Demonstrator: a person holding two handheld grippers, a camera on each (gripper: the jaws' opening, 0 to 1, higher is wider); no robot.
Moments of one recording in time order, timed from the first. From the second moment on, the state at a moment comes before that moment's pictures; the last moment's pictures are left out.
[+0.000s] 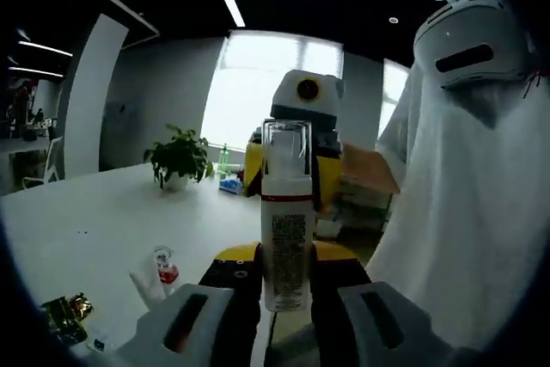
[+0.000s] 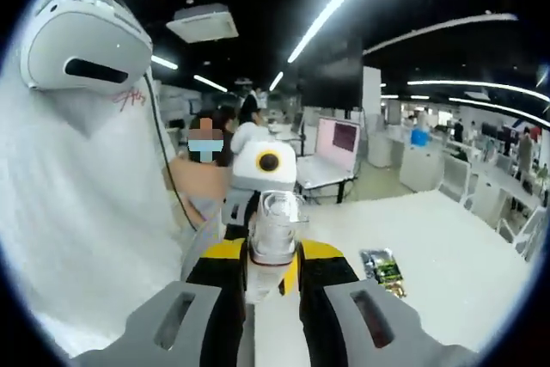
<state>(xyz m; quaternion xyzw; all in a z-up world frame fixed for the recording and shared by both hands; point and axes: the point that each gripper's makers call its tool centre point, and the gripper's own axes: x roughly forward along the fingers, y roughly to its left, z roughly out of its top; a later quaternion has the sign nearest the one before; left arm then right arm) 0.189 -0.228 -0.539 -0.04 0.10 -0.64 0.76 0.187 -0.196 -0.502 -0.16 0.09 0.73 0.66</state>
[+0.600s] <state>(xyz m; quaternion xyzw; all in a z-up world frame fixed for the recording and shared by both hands) 0.211 -0.257 -0.576 -0.01 0.10 -0.64 0.76 0.202 -0.220 -0.531 -0.24 0.11 0.71 0.65</state>
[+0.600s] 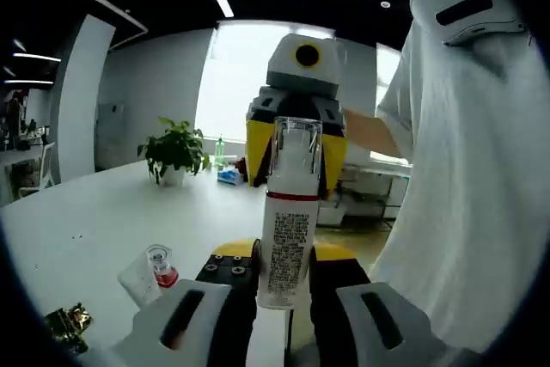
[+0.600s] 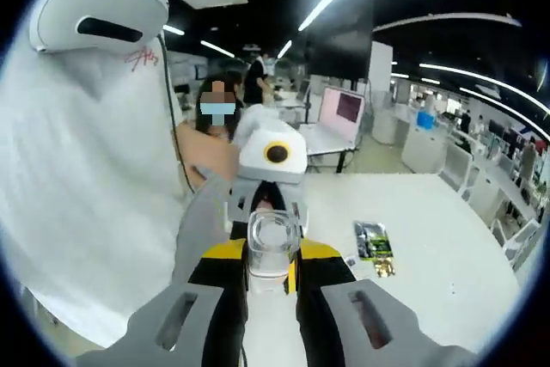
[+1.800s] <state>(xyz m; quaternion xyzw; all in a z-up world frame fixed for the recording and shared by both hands) 0.228 -0.188 -0.642 0.00 0.23 -0.51 0.83 0.248 -0.239 -0.627 -0.26 0.17 0.67 0.68</state>
